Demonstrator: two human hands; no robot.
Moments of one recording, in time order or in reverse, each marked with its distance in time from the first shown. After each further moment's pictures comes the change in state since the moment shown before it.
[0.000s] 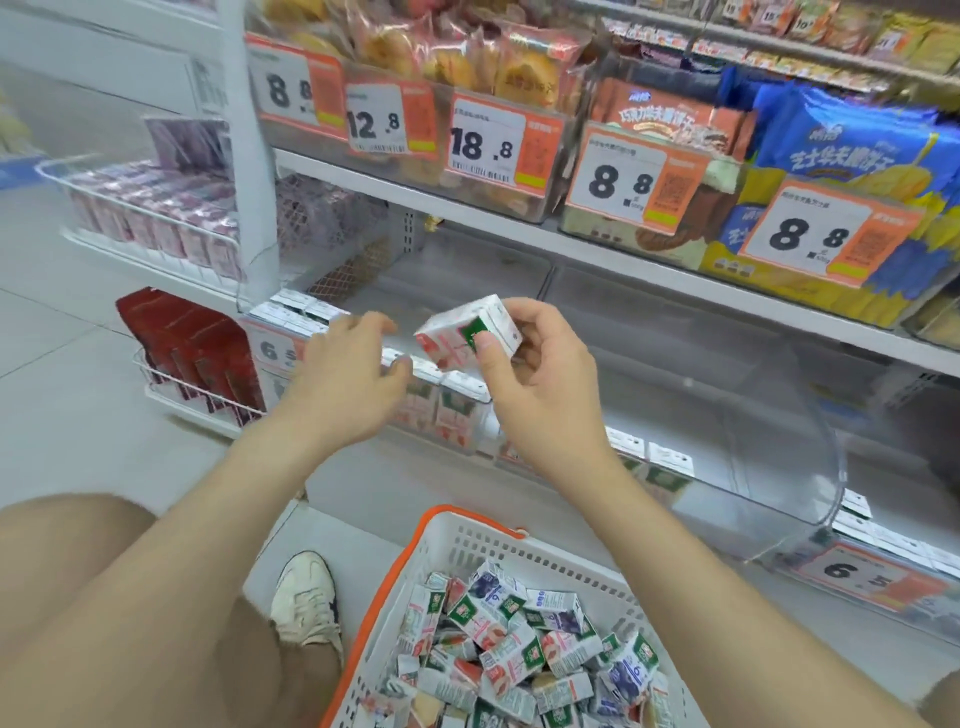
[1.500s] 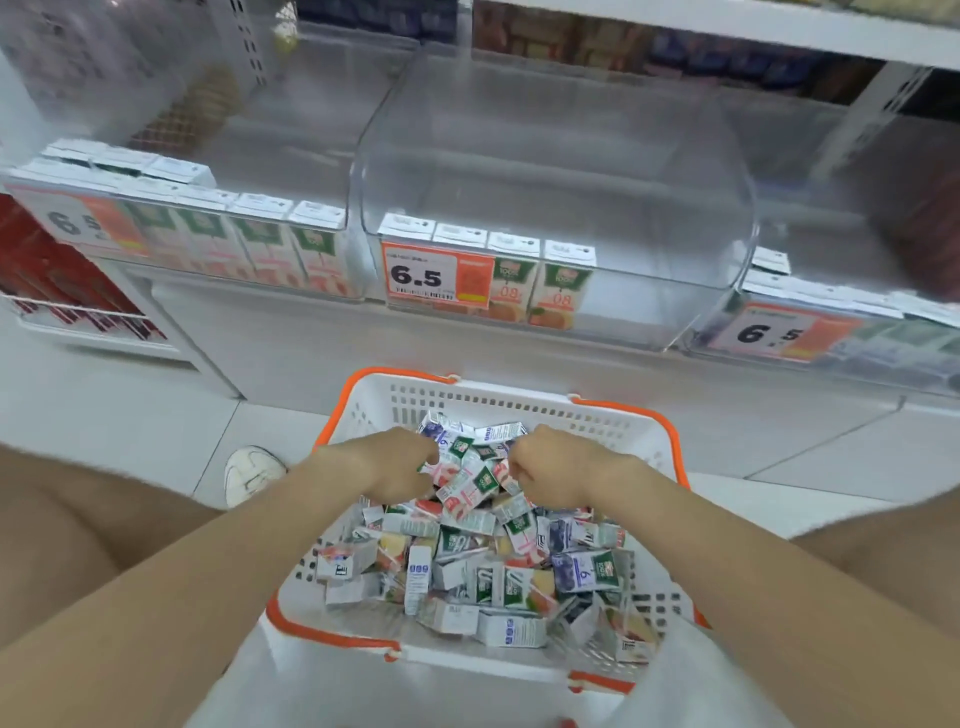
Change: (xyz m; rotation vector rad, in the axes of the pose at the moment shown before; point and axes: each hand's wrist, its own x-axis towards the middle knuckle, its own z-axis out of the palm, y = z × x) left_hand -0.090 -0.004 0.233 0.451 -1.087 0.271; right_hand -0.180 0.201 -0.092 -0.852 -1.108 0.427
